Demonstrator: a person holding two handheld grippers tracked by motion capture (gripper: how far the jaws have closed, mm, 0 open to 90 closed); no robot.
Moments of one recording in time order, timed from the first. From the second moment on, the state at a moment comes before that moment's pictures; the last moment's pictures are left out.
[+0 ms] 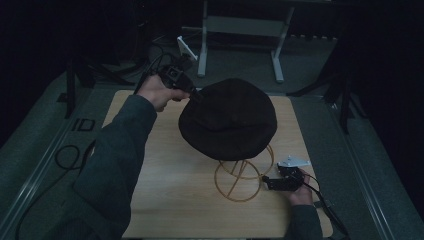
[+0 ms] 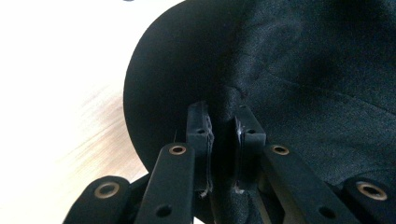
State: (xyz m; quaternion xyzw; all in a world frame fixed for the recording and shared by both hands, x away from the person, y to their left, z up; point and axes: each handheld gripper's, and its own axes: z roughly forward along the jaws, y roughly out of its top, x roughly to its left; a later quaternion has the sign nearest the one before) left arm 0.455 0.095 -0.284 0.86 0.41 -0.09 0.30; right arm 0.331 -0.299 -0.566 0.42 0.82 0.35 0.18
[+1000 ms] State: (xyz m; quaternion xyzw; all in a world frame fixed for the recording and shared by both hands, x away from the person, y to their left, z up) left arm 0.448 0.067 -0.277 0.87 0.39 -0.09 0.30; right arm 0.335 -0.298 -0.566 0.42 0.82 0.35 0.18
